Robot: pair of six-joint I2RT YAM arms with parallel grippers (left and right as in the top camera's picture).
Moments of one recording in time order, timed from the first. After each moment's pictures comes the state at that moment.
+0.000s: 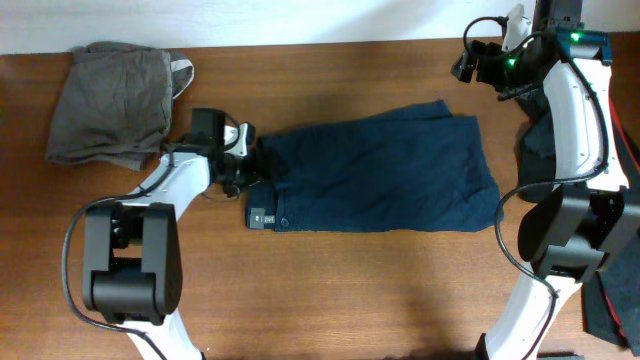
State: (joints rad) left arm -0.11 1.98 1.22 -0.46 0.53 -0.31; right arm -0.17 2.13 2.12 -1.06 -0.36 0.11
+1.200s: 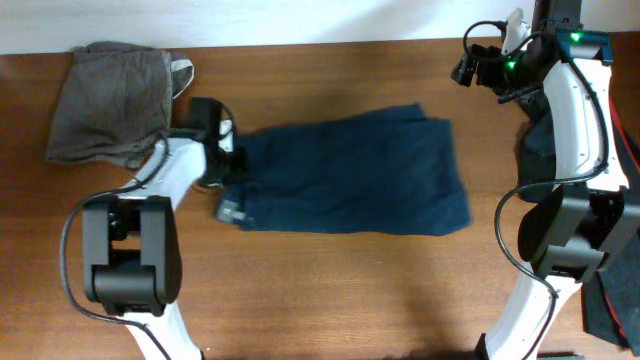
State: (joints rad) left arm -0.05 2.02 1.38 -0.68 0.09 -0.19; right arm -0.17 2.13 2.12 -1.10 -0.35 0.11
